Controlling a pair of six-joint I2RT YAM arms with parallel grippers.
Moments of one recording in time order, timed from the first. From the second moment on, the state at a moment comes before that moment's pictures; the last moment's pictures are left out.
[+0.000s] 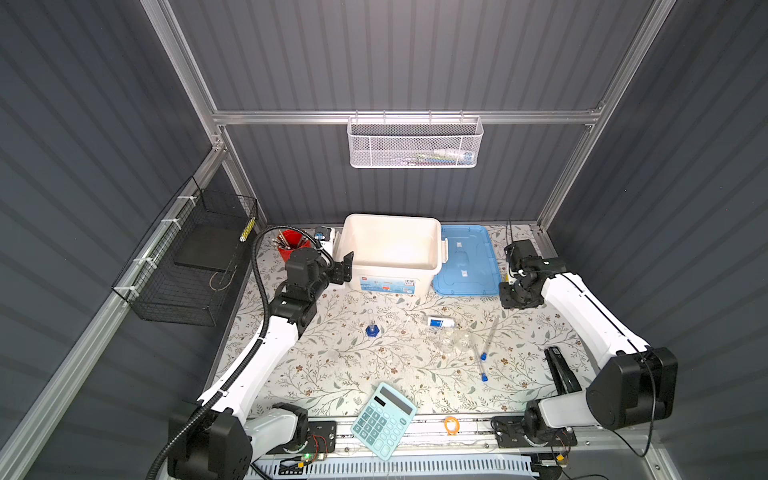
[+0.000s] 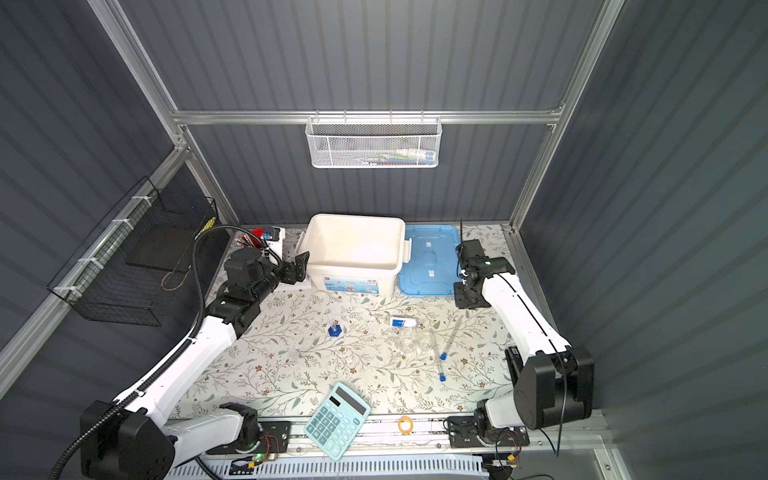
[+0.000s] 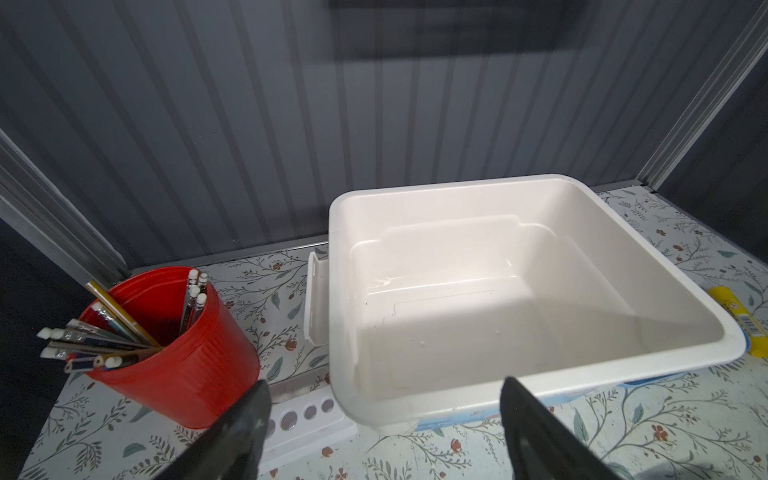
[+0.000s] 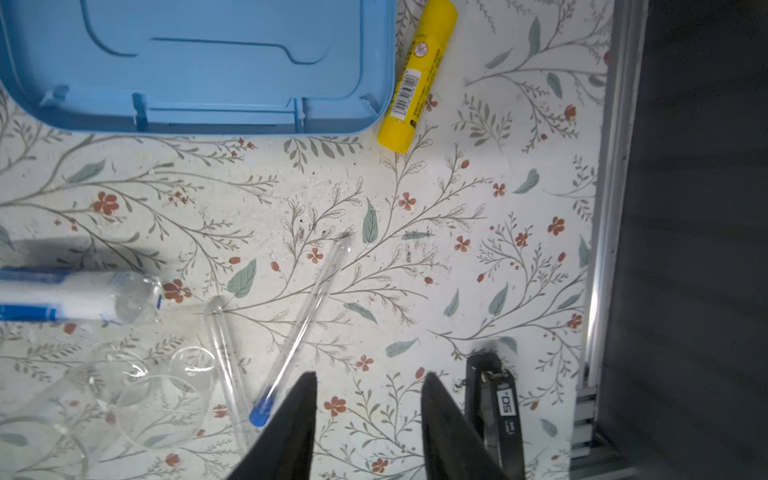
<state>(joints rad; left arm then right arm) -0.31 1.17 0.93 -0.05 0.00 0.01 0.20 1.42 1.21 -1.08 0.24 0.08</state>
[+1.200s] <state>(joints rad) -0.31 1.16 0.97 -0.17 0.05 0.11 0.37 1.36 0.81 -0.86 0.17 -0.78</state>
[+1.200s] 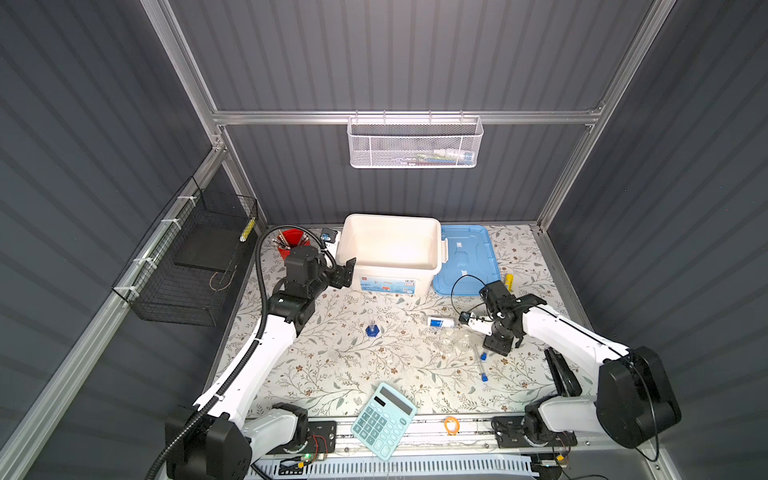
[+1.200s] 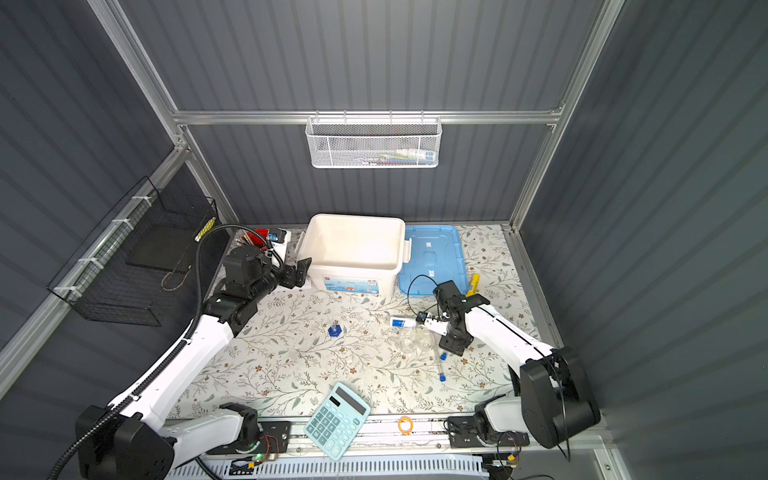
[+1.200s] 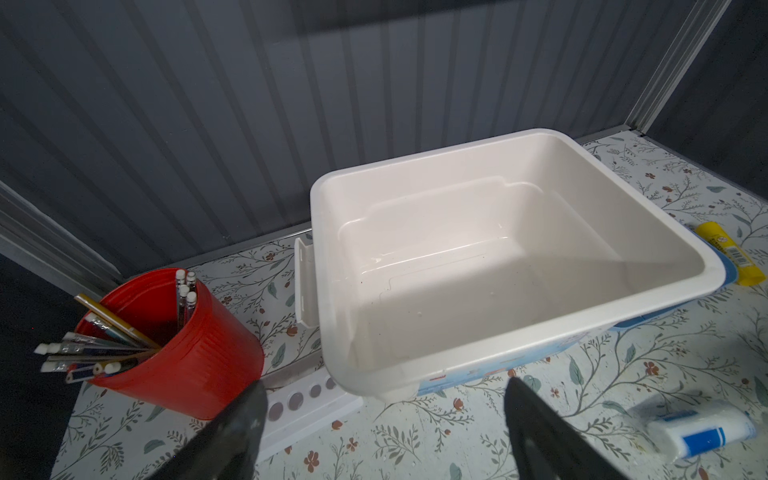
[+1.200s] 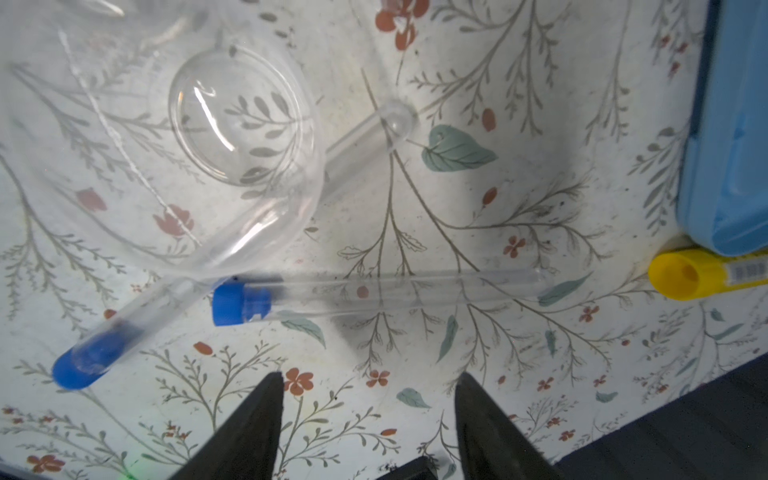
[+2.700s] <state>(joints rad) -0.31 1.17 0.97 -0.18 0.07 0.11 0.30 1.46 0.94 -0.92 0.20 0.65</state>
